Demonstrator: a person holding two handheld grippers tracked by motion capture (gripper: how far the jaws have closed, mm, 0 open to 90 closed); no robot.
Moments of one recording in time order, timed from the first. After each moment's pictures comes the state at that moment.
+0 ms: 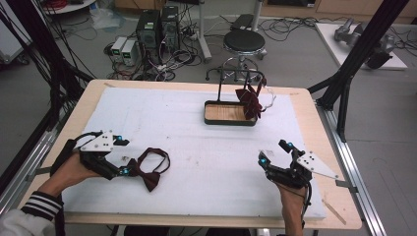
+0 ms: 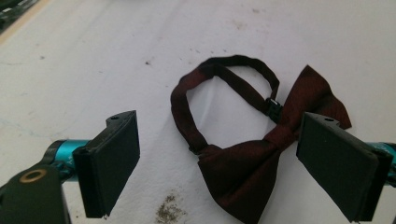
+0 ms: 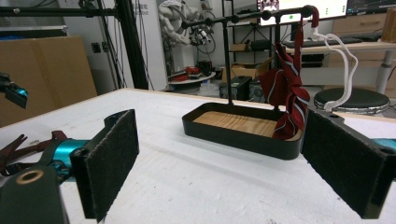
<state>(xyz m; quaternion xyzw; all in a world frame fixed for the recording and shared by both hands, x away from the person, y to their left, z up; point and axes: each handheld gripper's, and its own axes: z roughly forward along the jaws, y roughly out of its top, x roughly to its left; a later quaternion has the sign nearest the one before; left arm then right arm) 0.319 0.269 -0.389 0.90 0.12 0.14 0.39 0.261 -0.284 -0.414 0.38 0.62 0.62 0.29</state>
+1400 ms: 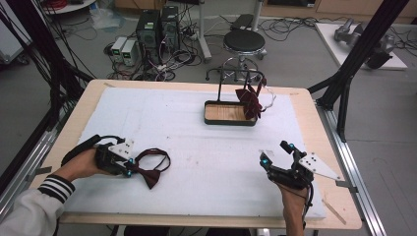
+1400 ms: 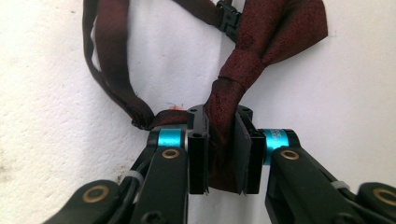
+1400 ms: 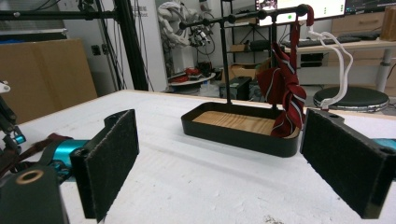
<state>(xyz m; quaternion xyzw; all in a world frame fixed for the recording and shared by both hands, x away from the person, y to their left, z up) 0.337 0.245 -0.412 0.97 0.05 0.03 0.25 0.260 -0.289 -0.416 0.38 0.61 0.63 0.29</state>
